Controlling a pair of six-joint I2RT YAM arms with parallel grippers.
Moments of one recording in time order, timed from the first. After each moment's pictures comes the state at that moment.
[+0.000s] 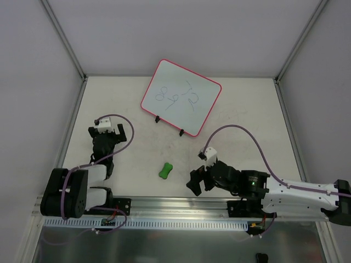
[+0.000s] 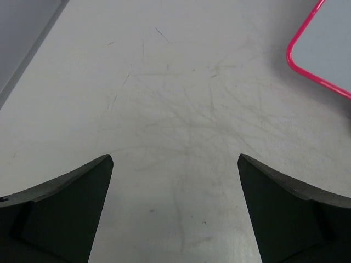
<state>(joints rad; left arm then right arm) -0.05 1.28 0.15 0.94 -0.19 -0.02 1.34 0.74 0.51 -0.40 0.30 0.57</state>
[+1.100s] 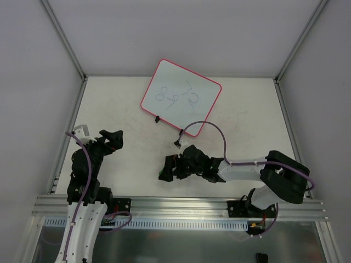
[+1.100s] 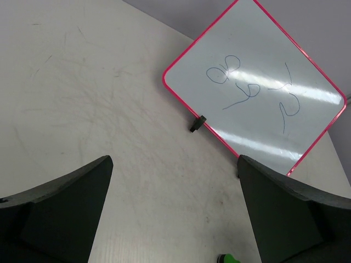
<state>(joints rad) -0.05 0.23 0.38 -0.26 -0.01 -0.54 1.10 1.49 0.58 0.30 -0.18 0.82</state>
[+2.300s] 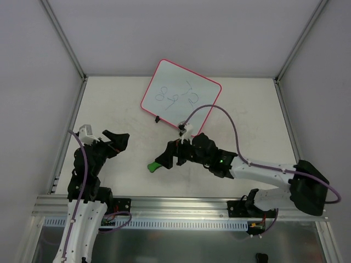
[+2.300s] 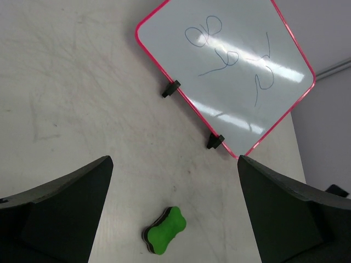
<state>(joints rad) -0.05 0.25 0.39 -0.33 0.12 -0.70 1.08 1.35 0.71 0.27 -0.12 0.69</state>
